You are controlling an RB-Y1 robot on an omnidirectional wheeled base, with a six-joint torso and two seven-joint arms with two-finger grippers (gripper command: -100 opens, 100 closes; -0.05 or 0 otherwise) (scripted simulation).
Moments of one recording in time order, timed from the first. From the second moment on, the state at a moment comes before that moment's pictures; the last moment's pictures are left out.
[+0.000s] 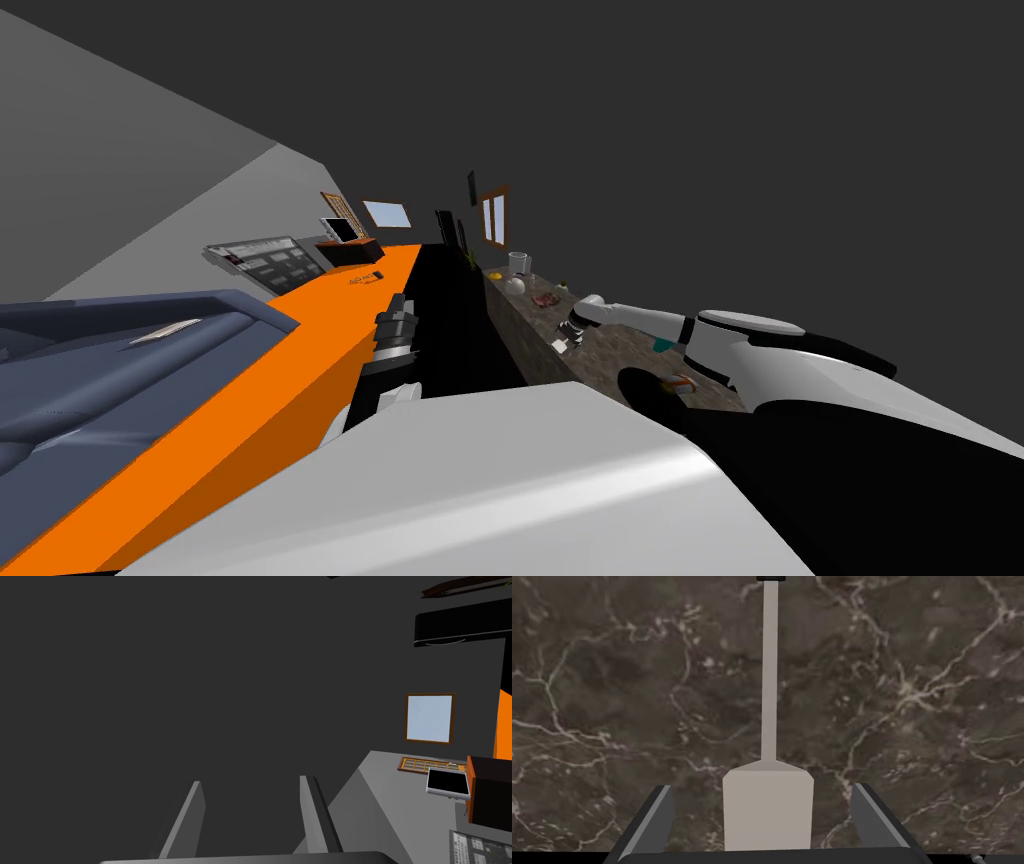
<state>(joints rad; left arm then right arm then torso) 0.52 -0.04 0.04 -2.25 -0.10 -0.37 -0.03 -0.74 -1.24 1.07 -1.52 1.71 -1.16 0.00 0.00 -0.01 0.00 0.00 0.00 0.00</state>
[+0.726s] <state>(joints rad) 0.52 -0.04 0.04 -2.25 -0.10 -0.37 -0.03 -0.72 -1.23 1.11 -1.47 1.77 -1.12 0.01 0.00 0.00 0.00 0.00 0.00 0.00</state>
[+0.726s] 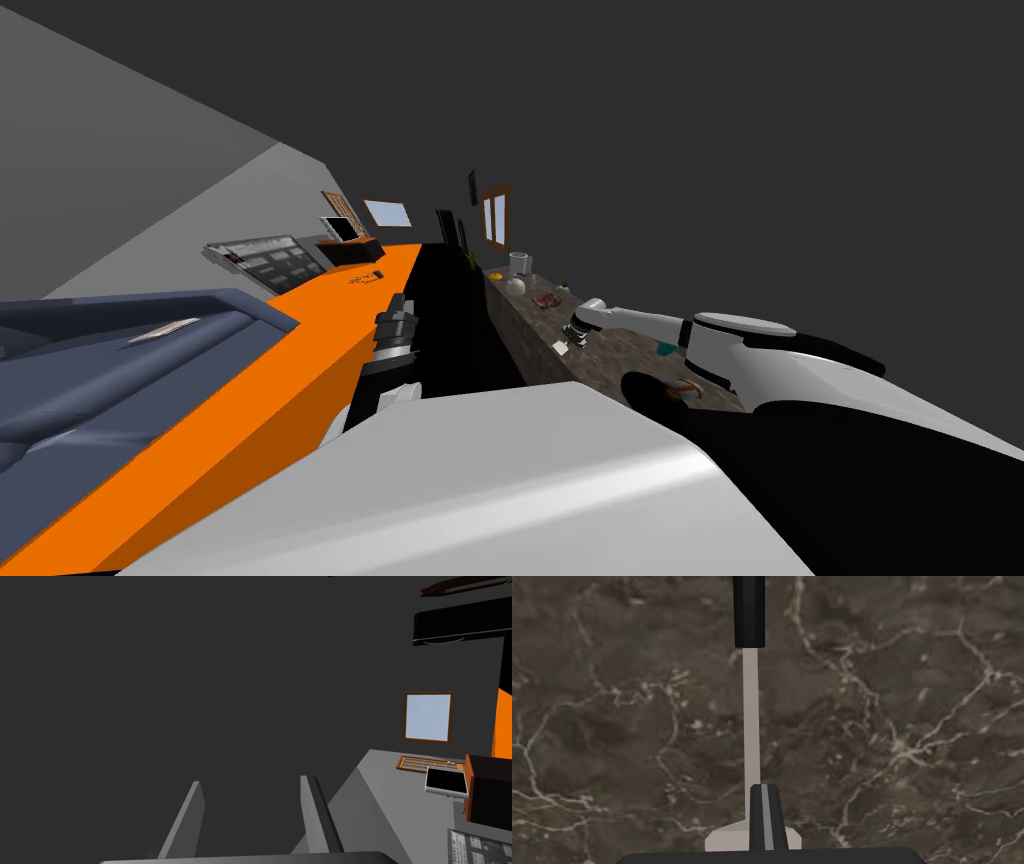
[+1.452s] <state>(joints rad) 0.52 -0.04 0.04 -2.25 -0.10 -0.37 -0.03 -0.72 -1.30 1.08 -1.45 1.72 -1.15 0.07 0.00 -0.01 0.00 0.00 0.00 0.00</state>
